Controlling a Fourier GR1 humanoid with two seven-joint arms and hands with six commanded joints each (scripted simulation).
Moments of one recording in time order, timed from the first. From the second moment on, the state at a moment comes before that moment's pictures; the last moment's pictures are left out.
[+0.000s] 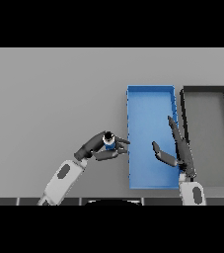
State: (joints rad) left arm -0.24 0.07 -0.49 -1.58 0.00 -0.23 -0.07; right arm 0.15 -0.15 0.09 -1.85 0.10 0.08 -0.11
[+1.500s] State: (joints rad) left arm -0.21 -0.01 -0.39 -1.56 -0.09 -0.37 -0.04; right arm -0.60 -0.18 0.38 -1.79 -0.28 0.51 0.47
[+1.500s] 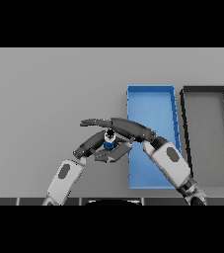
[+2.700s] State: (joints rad) left arm -0.21 0.01 -0.39 -1.59 -0.13 -0.41 -0.03; right arm -0.61 -0.18 0.50 -1.79 -0.32 0.36 0.31
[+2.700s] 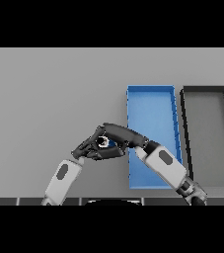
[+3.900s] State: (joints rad) left arm -0.19 -0.01 -0.36 -1.58 -0.16 -0.43 0.10; right arm -1.00 -0.27 0.24 -1.69 -0.78 0.18 0.45
